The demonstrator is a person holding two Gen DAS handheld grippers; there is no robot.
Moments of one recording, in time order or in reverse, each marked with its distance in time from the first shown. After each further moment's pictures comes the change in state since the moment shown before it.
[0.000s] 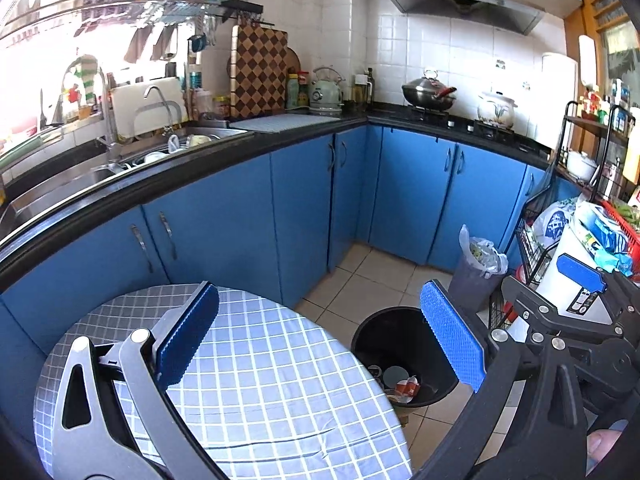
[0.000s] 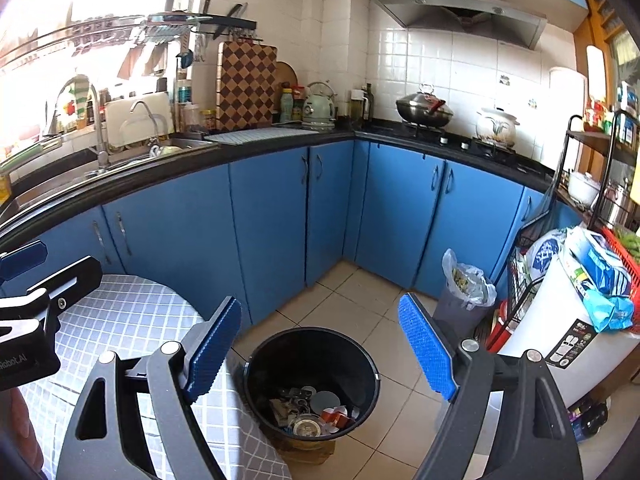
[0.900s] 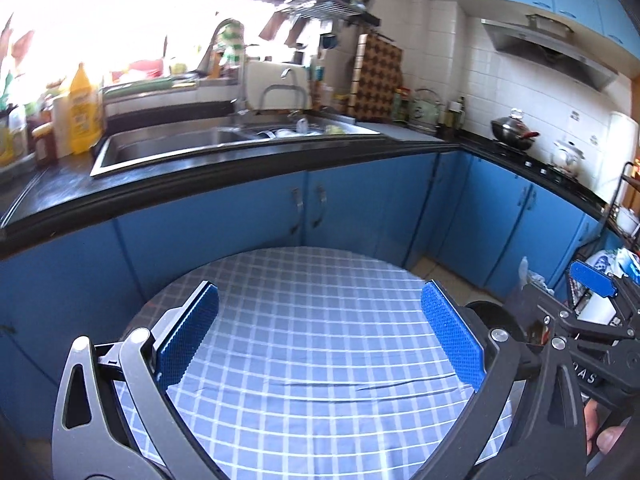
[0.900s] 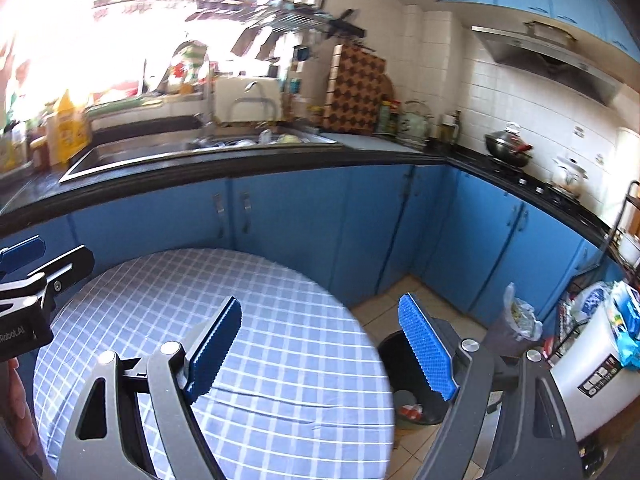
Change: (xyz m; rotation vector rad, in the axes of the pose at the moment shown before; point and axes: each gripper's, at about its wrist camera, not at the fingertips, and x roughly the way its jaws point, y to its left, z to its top) left arm -0.112 0.187 -0.075 -0.217 -0.021 0.207; right arm -0.055 0.191 -0.021 -0.212 0.001 0.199
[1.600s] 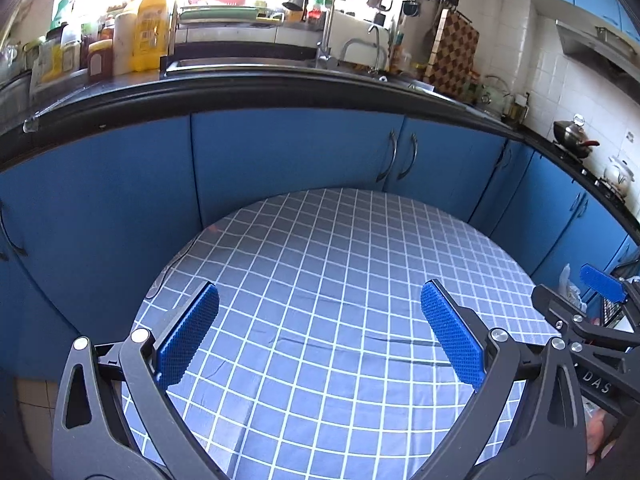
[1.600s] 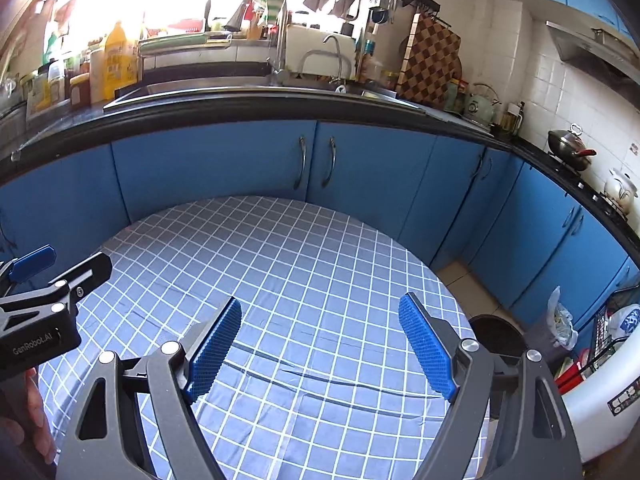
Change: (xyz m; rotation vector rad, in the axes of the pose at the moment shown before) left arm 0.036 0.088 -0.069 -0.142 0.107 0.141; right arm 0.056 0.083 -0.032 -0.097 0.107 0.126
